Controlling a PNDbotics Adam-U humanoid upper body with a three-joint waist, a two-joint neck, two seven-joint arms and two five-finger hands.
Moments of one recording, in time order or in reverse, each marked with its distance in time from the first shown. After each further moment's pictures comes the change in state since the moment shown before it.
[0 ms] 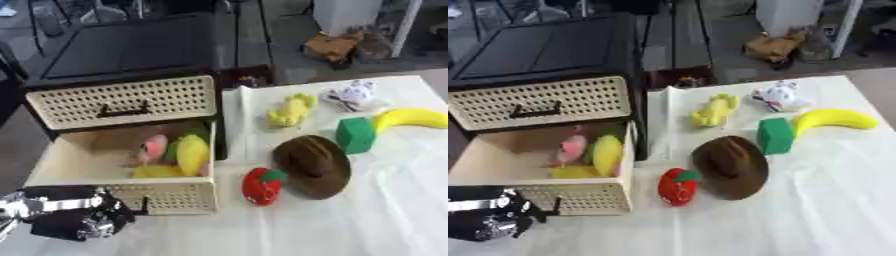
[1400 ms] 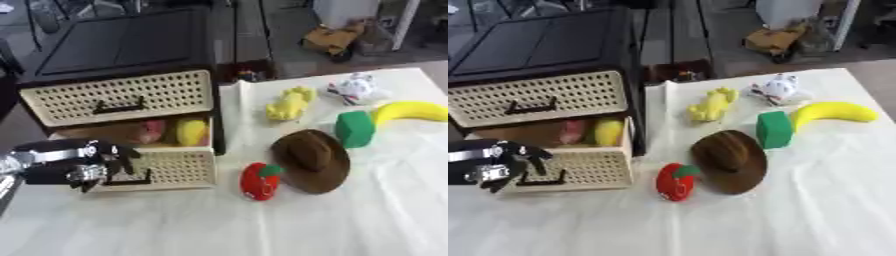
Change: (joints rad) left arm -0.142 -0.036 0.075 0.164 0.141 -0.062 0.057; right arm -0.013 0.017 0.000 0.000 0.000 0.024 0.002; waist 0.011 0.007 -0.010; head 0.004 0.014
